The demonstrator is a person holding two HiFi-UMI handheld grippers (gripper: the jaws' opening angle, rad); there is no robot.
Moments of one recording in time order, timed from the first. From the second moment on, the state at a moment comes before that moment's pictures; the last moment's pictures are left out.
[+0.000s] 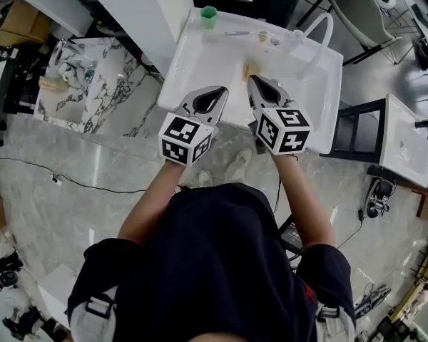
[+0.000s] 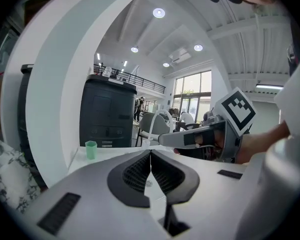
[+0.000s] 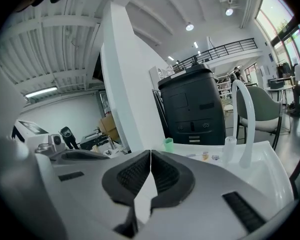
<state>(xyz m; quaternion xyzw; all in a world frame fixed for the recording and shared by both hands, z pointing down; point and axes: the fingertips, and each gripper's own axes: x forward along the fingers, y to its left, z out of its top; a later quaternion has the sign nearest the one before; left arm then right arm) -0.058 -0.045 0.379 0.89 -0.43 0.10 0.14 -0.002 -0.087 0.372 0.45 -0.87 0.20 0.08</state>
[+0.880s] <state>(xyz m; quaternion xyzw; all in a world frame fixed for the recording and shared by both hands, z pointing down) -0.101 0.041 0.362 0.91 -0.39 0.07 0.12 -0.042 0.011 0.357 0.49 -0.85 0.16 0.08</state>
